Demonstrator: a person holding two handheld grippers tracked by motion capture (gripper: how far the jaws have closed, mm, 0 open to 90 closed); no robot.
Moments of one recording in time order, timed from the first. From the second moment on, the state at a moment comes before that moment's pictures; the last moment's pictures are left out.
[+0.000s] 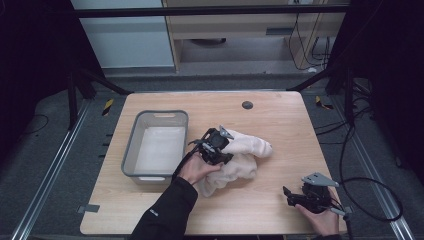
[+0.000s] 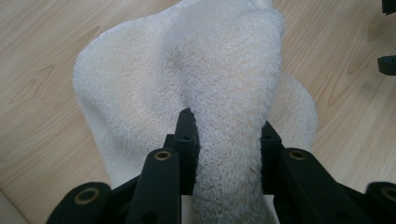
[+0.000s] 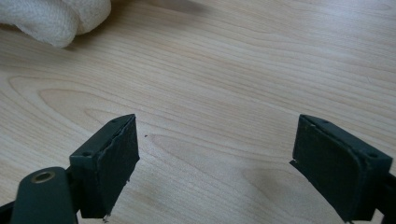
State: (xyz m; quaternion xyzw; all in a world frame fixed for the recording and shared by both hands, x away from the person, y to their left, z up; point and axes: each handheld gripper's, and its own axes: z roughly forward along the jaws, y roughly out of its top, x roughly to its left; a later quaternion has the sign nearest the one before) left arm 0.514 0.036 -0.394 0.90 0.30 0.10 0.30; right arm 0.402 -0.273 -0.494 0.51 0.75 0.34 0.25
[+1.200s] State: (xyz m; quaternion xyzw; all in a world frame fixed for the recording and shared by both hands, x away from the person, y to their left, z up) left arm 0.496 0.064 -0.399 0.88 0.30 0.12 0.34; right arm 0.402 -0.273 -0.495 0.51 0.75 0.33 0.26
